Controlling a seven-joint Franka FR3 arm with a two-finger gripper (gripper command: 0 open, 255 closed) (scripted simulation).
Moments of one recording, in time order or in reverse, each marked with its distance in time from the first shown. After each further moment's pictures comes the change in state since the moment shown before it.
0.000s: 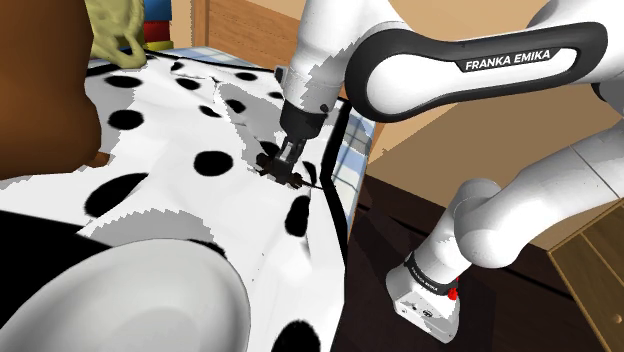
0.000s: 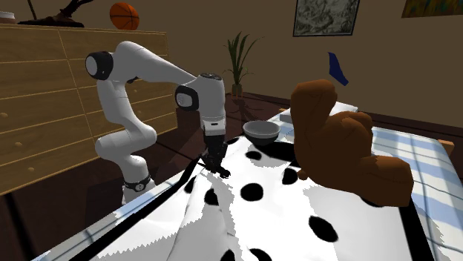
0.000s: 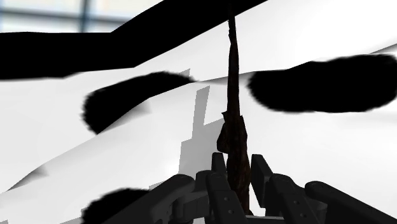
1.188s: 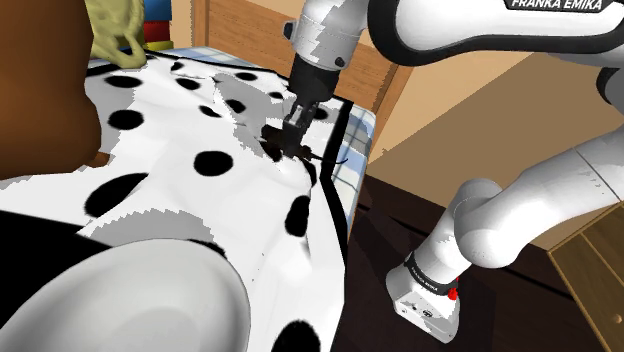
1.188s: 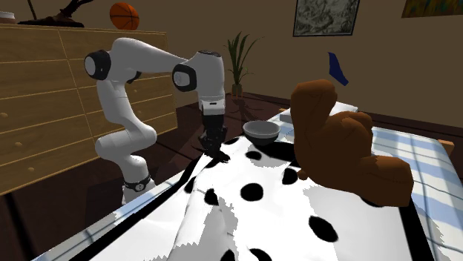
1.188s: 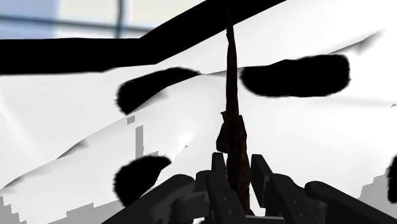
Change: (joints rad) arm -0.005 -0.030 -0.025 0.148 -0.005 -0.177 -0.011
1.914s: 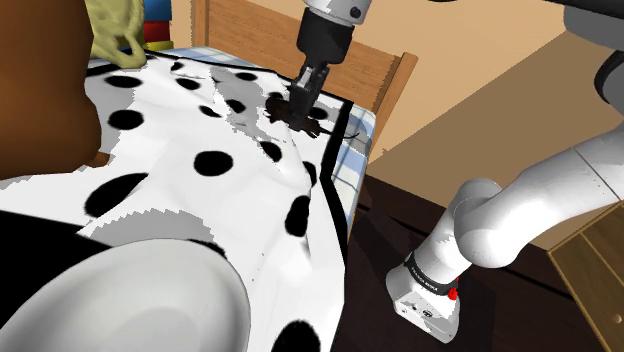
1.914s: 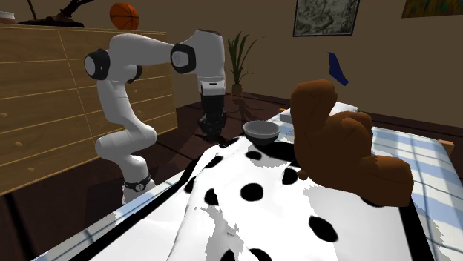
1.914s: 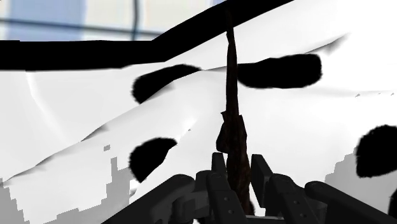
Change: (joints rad) arm -0.006 0.010 -0.009 0.158 -0.010 -0.148 0.005
